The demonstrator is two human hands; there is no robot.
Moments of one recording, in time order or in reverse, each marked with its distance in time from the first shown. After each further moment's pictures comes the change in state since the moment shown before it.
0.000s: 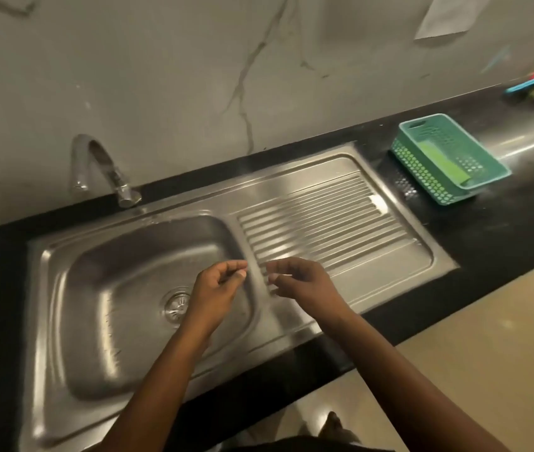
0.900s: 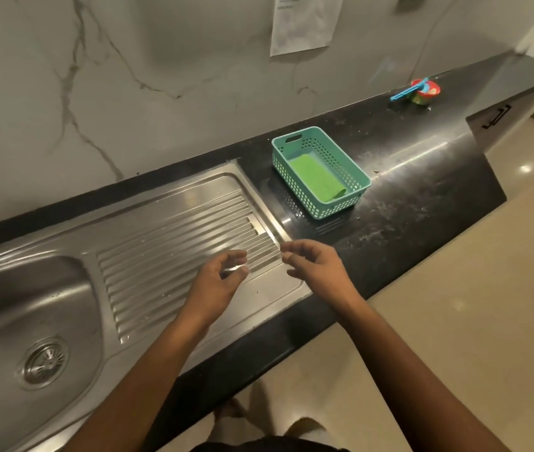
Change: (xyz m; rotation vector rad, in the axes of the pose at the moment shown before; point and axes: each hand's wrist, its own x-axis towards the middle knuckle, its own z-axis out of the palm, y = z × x) left_hand 0.021 0.094 0.292 0.164 -0.209 0.102; right_hand -0.008 0.012 -0.315 -0.017 0.266 -0.036
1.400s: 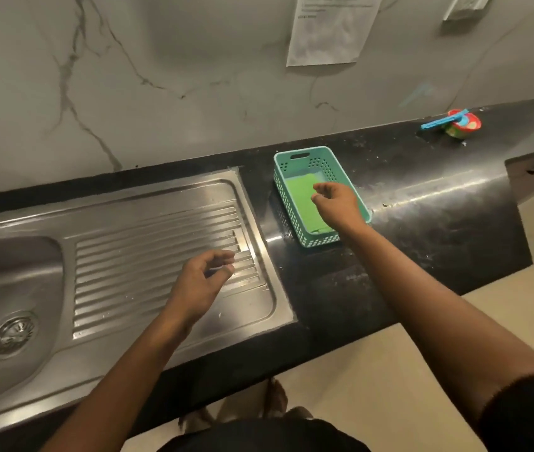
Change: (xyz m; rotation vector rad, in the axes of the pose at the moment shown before) left_hand 0.041 0.028 0.053 -0.029 0.184 -0.054; right_hand 0.222 -0.031 -0.100 -0.401 0.098 -0.090
